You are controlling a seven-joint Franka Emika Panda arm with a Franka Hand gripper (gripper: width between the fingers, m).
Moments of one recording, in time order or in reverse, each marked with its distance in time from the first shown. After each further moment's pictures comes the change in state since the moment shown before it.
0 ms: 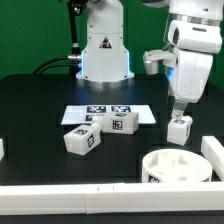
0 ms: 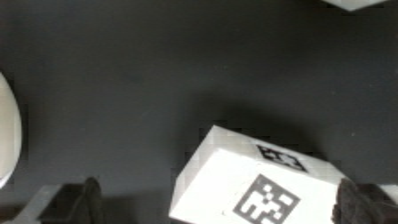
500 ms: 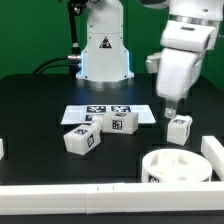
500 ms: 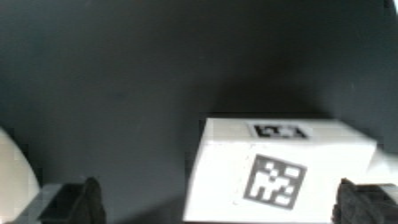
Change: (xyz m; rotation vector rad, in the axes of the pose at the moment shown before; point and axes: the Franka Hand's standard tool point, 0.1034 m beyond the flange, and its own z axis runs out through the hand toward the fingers) arm 0.001 0.002 -0.001 0.015 0.016 0.504
